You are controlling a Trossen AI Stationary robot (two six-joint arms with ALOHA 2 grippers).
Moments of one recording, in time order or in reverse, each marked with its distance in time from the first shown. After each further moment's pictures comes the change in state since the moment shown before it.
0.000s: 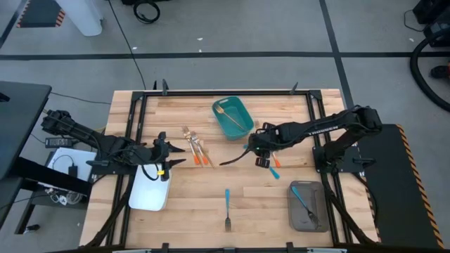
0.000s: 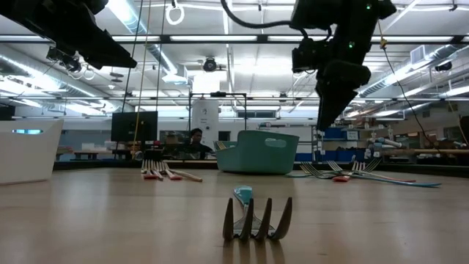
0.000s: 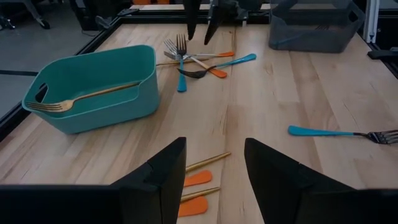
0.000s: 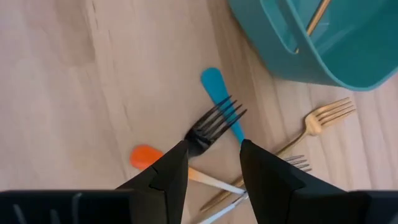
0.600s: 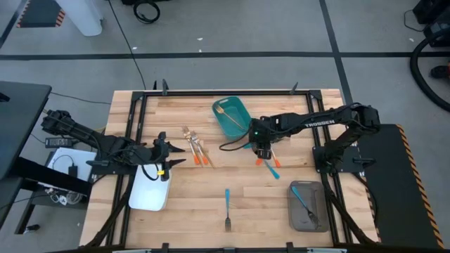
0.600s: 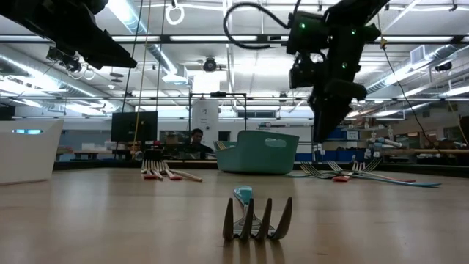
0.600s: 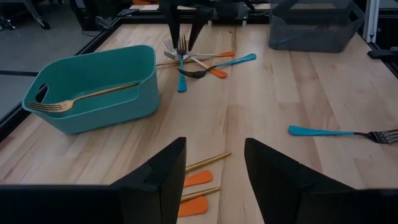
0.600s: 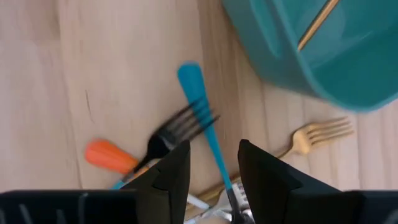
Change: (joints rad) left arm 0.000 0.000 0.000 -0.001 0.000 0.002; right arm -0.178 0.007 -0.056 0.087 -0.144 -0.285
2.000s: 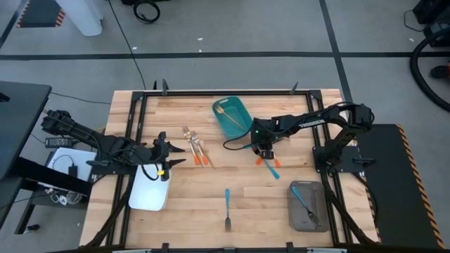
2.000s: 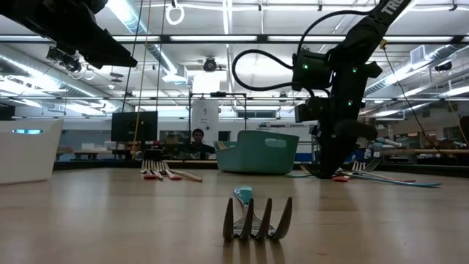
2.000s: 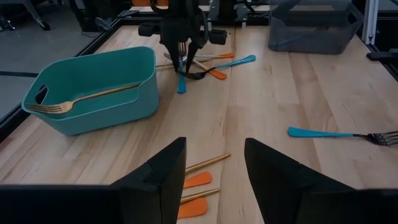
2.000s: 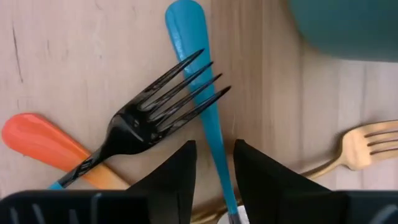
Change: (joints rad) left arm 0.000 0.000 0.000 0.007 0.000 0.001; right arm -0.102 0.095 -0.173 0.243 -0.089 -0.173
